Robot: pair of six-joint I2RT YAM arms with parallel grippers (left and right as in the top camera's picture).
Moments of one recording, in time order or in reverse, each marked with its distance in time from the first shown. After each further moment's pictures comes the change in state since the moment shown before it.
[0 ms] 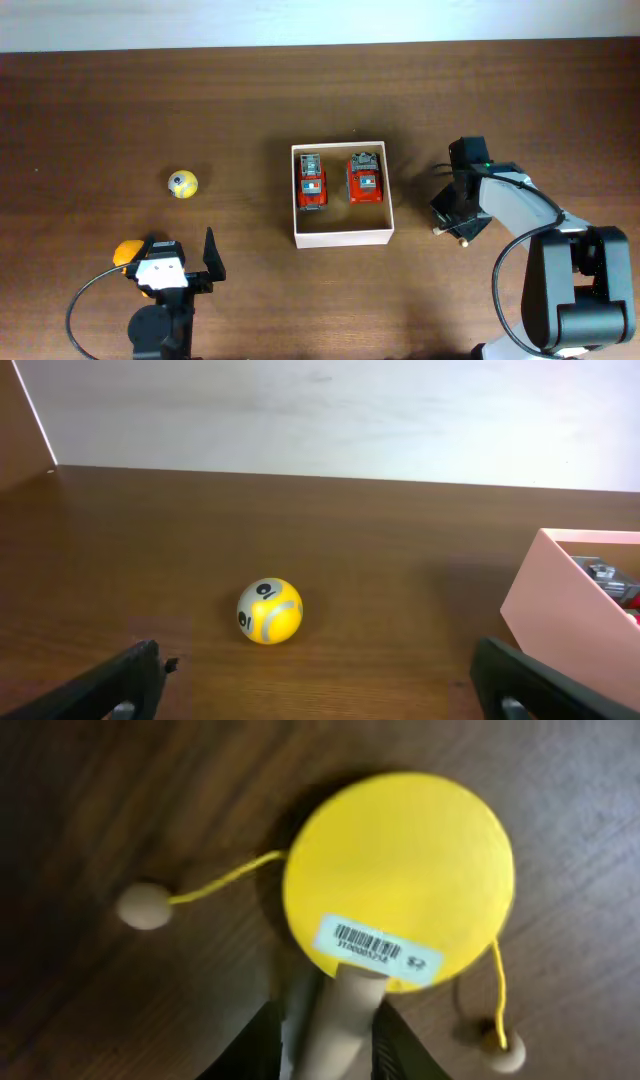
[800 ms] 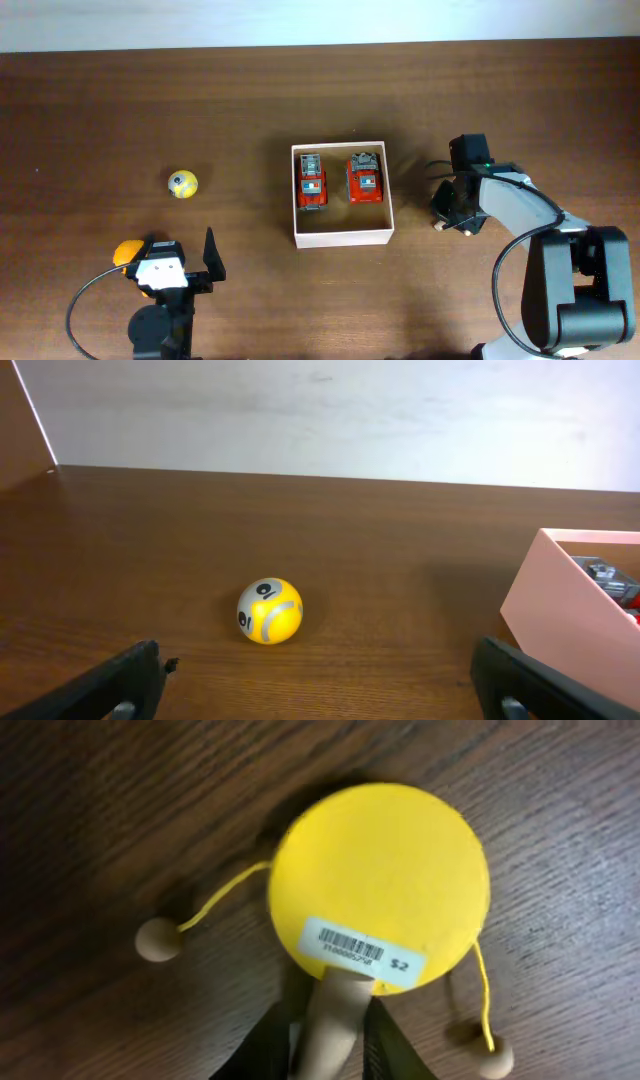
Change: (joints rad) left arm 0.000 0.000 0.000 0.000 0.000 0.000; right arm 0.000 0.000 -0.001 0.047 0.018 -0.231
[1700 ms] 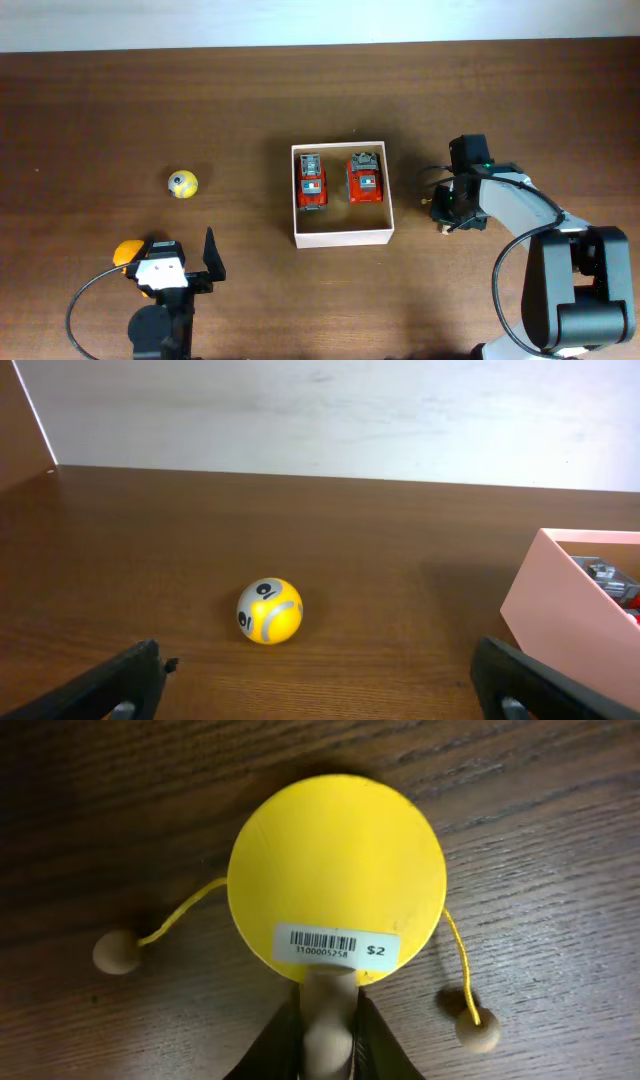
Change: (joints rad) left arm 0.000 0.000 0.000 0.000 0.000 0.000; right arm 0.000 0.000 -0.002 -0.005 0.000 -0.291
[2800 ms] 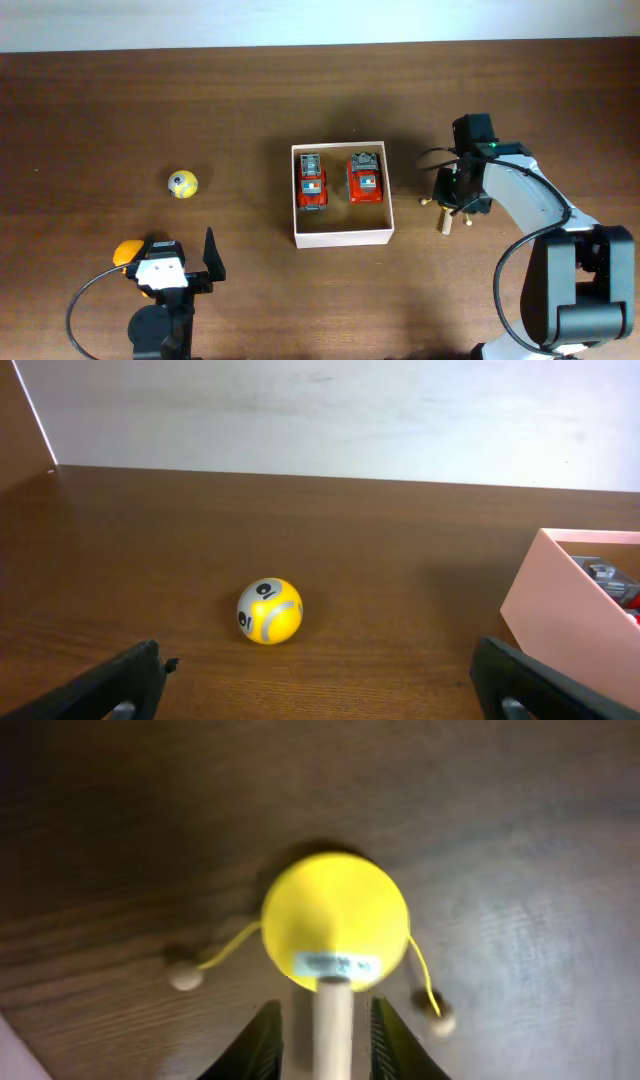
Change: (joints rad) left arm 0.000 0.000 0.000 0.000 0.000 0.000; right arm 0.000 0.013 0.157 -0.143 0.026 0.050
